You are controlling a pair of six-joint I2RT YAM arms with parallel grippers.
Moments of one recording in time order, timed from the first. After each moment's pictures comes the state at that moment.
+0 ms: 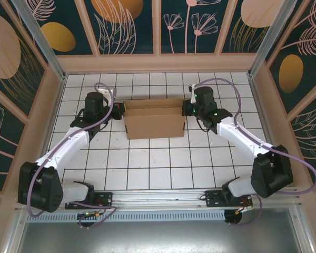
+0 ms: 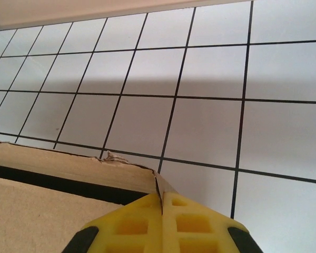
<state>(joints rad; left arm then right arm) -0.28 1.26 0.85 -0.11 0.26 -0.36 0.50 1.38 1.00 -0.22 0.01 0.37</state>
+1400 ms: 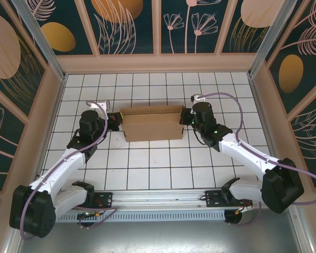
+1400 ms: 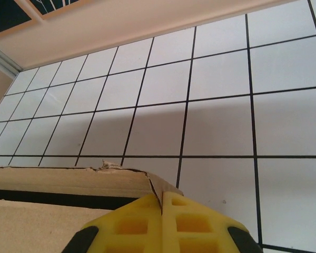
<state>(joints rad) -0.31 1.04 0.57 0.12 0.23 -0.46 0.61 1.22 0.78 -0.04 0.14 0.55</state>
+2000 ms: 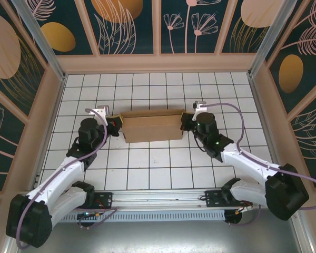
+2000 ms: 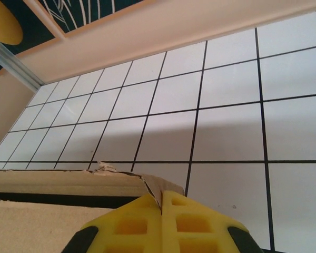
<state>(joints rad) -0.36 0.92 0.44 0.20 0.16 -0.46 0.65 1.13 0.56 0.25 0.17 0.49</state>
